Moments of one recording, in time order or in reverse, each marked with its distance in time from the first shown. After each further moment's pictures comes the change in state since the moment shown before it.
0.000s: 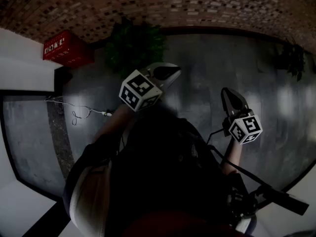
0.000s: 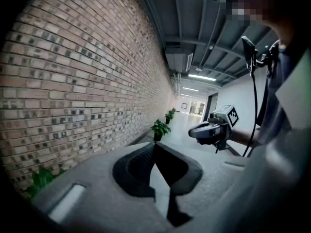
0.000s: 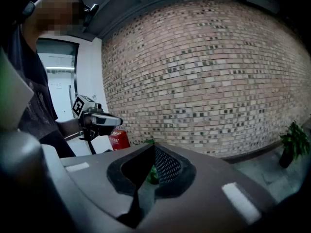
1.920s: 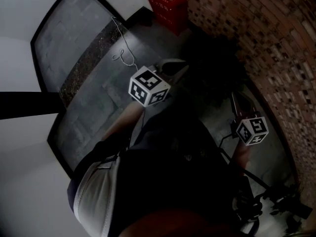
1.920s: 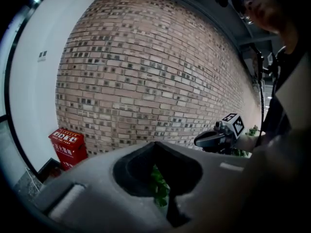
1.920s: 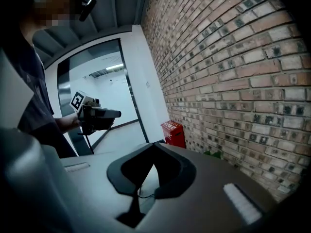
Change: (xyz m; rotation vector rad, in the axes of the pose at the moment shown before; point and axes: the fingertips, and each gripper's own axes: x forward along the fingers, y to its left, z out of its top) left arm -0.244 0.233 -0.036 -0.329 -0.122 0.861; right arm 0.358 0.152 0.071 -0.206 0.189 0.788
